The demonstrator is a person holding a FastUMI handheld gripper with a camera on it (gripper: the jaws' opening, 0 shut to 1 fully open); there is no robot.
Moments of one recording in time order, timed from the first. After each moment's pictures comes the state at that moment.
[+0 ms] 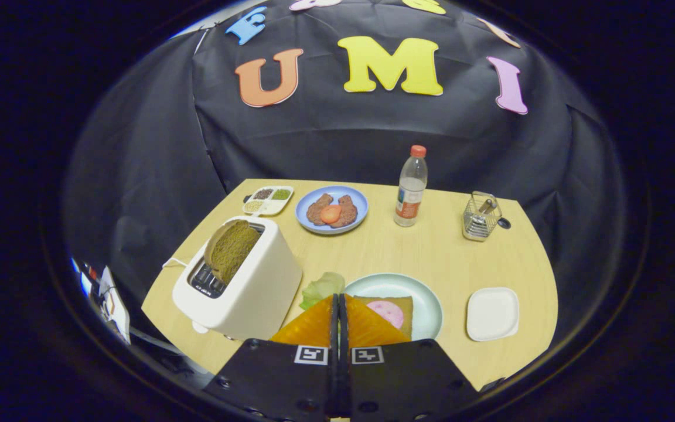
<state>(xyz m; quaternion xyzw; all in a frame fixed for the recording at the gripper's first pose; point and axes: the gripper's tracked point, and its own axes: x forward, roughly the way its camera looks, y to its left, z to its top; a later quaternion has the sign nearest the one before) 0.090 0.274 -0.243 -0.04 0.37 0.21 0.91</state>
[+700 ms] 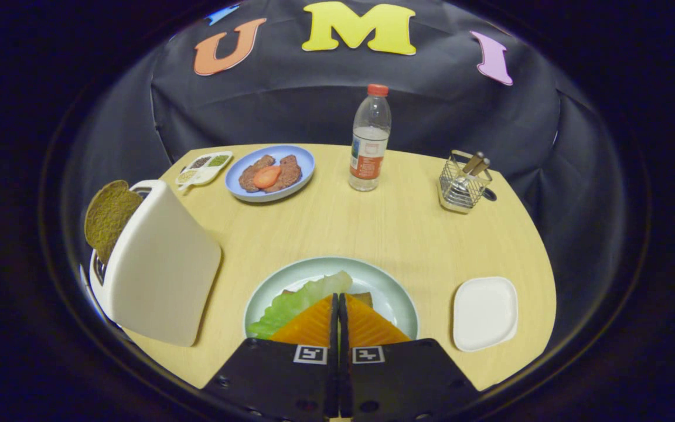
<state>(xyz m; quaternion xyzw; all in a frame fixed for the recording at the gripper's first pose) 0.163 0.221 -0.342 -0.06 0.42 0.12 0.90</state>
